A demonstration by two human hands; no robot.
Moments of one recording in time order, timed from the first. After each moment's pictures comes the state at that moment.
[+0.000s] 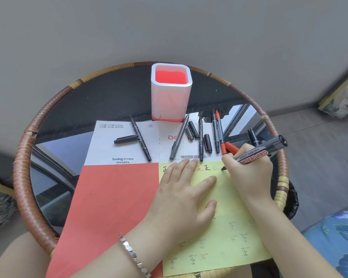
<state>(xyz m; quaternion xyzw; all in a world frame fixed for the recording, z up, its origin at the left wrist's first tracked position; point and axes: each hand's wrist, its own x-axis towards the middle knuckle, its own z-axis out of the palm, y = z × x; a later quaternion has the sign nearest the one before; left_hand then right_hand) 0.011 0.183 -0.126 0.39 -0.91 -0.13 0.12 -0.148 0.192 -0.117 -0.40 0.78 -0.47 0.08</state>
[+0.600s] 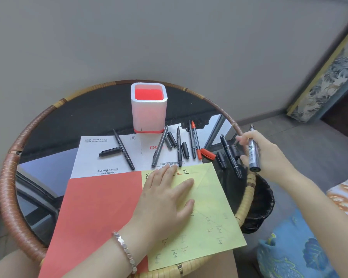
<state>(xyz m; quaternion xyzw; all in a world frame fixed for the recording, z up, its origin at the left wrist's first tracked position) 0.013 0.184 -0.118 0.36 -0.92 -0.14 0.10 -0.244 0.229 -0.068 -0.58 0.76 -0.27 0.13</state>
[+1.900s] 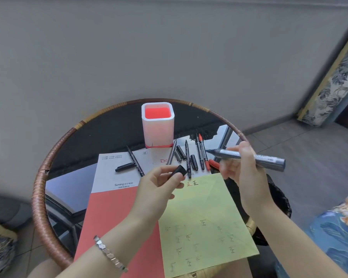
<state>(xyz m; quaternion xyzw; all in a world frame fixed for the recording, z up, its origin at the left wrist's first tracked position) 0.026 0.174 -0.056 0.43 -0.54 -0.63 0.35 -0.133 0.227 -0.045 -0.35 0.59 -0.66 0.30</state>
